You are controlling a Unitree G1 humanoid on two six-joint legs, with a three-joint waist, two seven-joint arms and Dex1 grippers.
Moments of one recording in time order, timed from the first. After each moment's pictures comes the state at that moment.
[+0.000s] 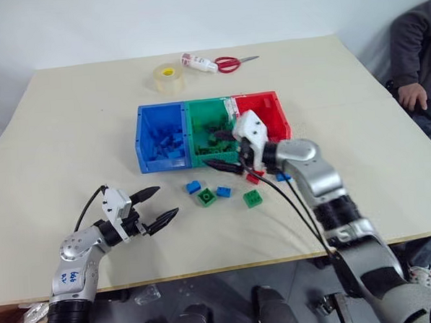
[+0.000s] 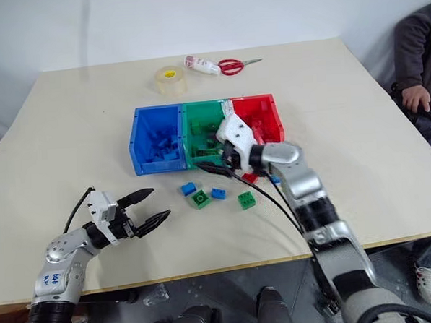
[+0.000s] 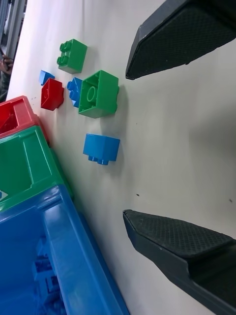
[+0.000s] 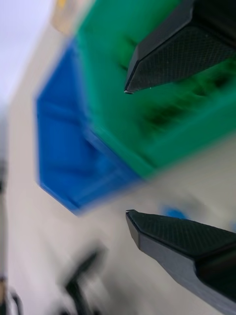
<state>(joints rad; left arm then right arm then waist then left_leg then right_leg) -0.13 0.48 0.16 0.12 -0.42 0.01 -0.93 -0.73 -0.41 0.20 0.15 0.22 0.30 1.00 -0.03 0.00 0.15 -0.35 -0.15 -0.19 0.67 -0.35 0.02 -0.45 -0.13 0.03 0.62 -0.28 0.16</state>
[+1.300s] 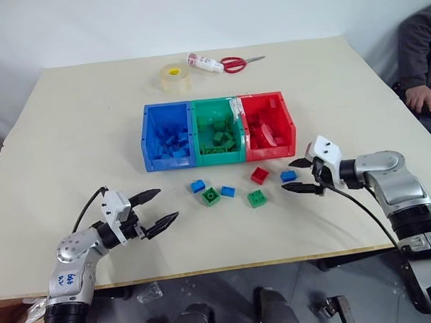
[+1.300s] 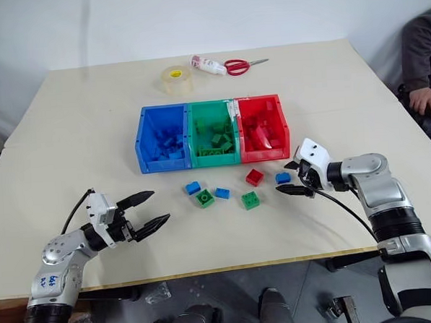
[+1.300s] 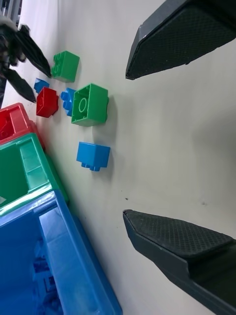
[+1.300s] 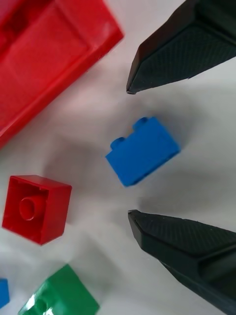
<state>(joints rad) -0.09 0.50 0.18 0.08 -0.42 0.01 -0.95 -0.67 -0.71 0.14 0.48 0.13 0.22 1.16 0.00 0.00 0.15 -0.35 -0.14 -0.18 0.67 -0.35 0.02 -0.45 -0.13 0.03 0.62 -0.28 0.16</state>
